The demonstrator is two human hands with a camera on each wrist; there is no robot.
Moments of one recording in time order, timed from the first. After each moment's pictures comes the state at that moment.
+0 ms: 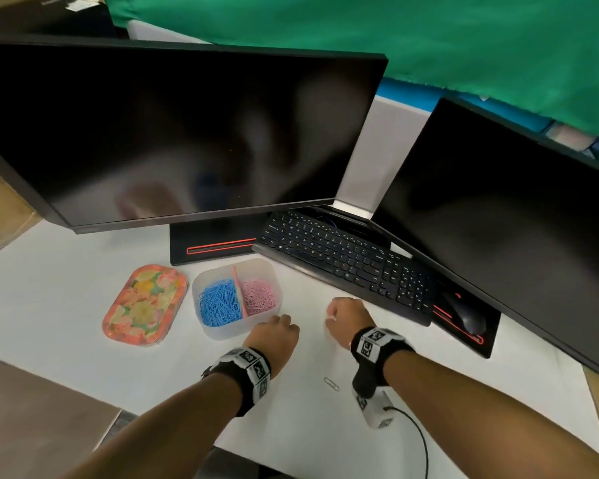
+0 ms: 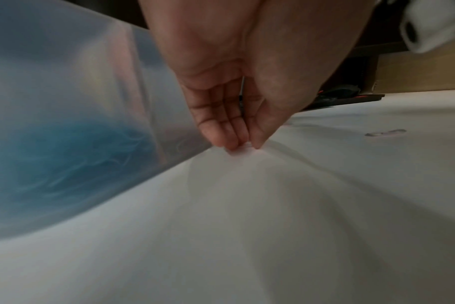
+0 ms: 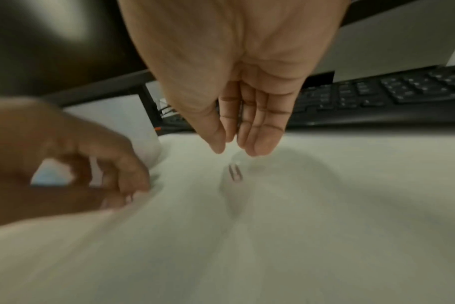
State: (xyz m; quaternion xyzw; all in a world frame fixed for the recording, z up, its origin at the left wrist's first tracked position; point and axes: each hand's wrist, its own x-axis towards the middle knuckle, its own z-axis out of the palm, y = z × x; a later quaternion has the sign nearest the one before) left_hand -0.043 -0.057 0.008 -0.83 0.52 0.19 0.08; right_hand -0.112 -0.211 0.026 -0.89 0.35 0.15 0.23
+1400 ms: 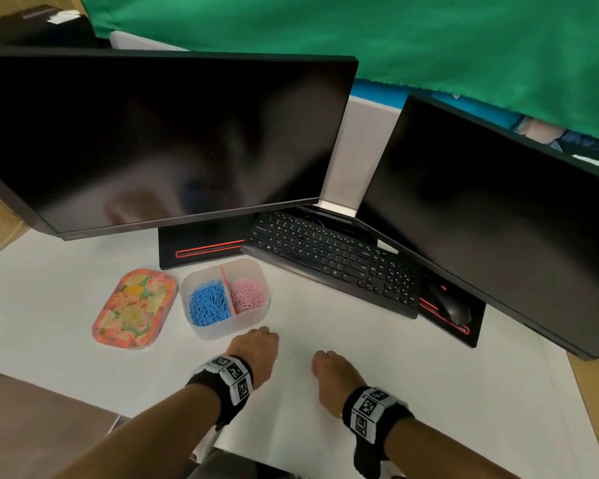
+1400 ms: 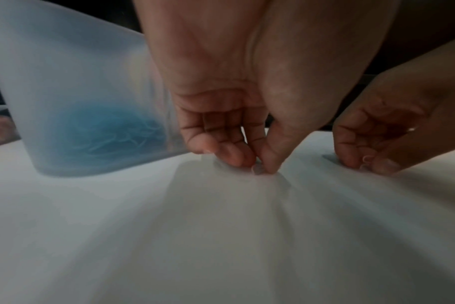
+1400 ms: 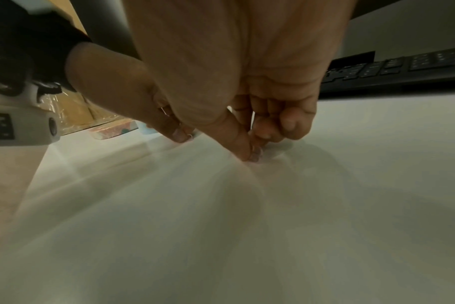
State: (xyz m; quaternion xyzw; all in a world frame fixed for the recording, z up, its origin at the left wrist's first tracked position) left_hand -0.050 -0.036 0.008 -0.85 0.47 0.24 0.01; right_hand -0.188 -0.153 0.006 -0.92 0.25 0.23 0.21
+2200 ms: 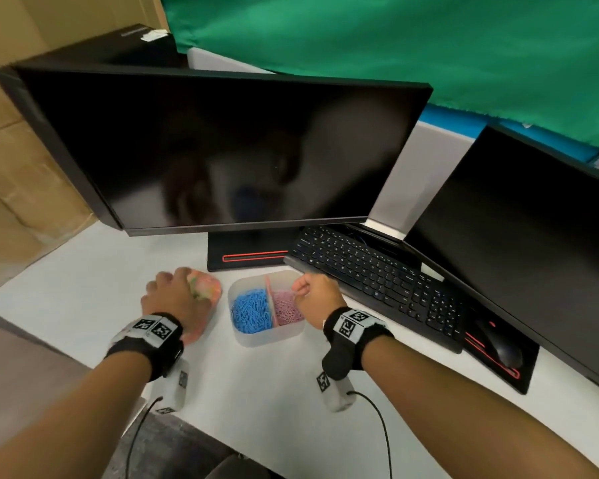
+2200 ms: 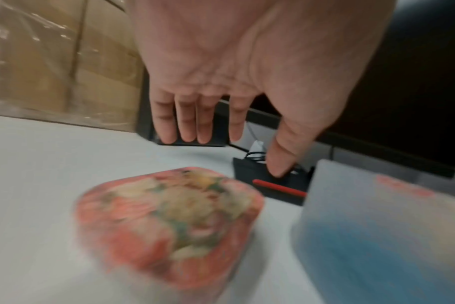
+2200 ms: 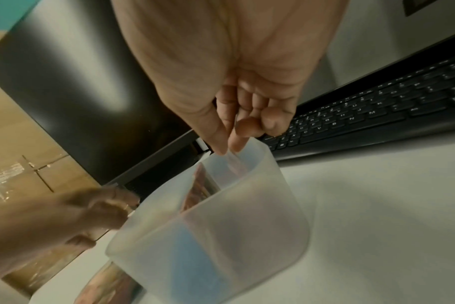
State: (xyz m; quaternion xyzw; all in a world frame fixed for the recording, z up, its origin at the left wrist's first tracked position) left_hand 0.089 0.073 0.048 -0.98 0.07 0.13 -0.12; right_hand -0.027 -0.144 0.073 -0.88 0.27 0.03 0.40
